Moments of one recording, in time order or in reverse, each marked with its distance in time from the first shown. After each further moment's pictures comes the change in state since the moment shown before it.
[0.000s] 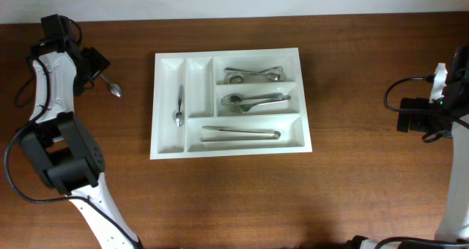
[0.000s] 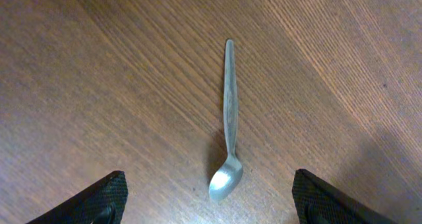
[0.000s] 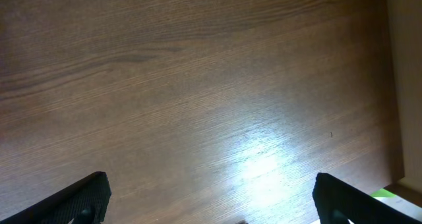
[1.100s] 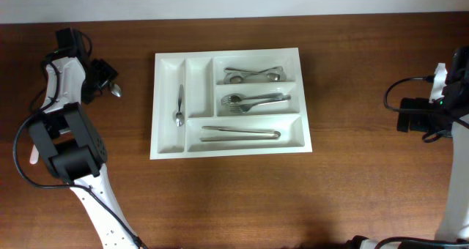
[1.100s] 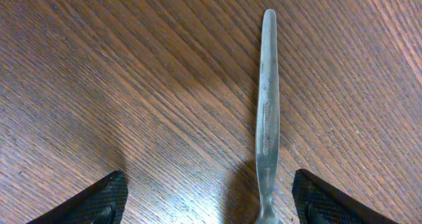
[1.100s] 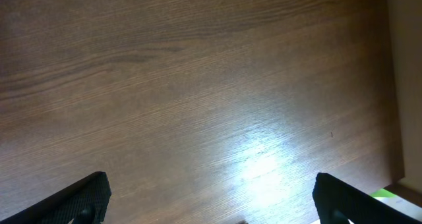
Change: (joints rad) left arm 0.000 0.137 0.006 0.045 0.010 0.000; right arm 0.000 0.000 0.000 0.000 0.000 0.000
